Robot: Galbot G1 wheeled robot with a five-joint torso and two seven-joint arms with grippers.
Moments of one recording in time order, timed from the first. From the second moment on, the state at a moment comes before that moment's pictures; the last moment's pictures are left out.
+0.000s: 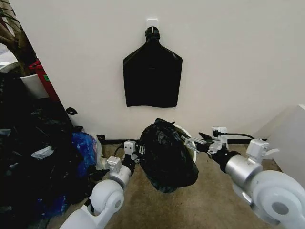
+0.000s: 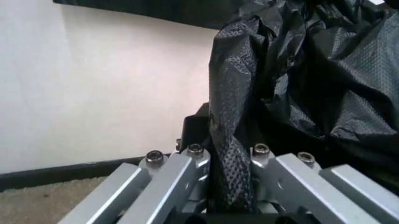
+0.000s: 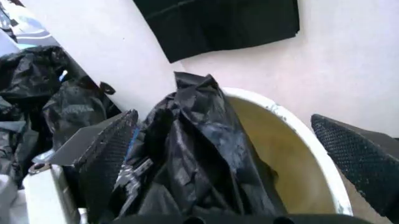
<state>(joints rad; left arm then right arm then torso) 1.24 -1.13 -0.09 -2.07 -0.55 0.19 -0.22 -1.27 0.86 0.43 2.44 1.27 -0.52 0.44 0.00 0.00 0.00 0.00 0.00</state>
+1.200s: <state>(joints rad) 1.28 -1.13 -0.10 -2.13 -0.51 0.20 -0.20 -1.28 0.91 0.41 2.37 1.16 -0.54 0.38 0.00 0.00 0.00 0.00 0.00</state>
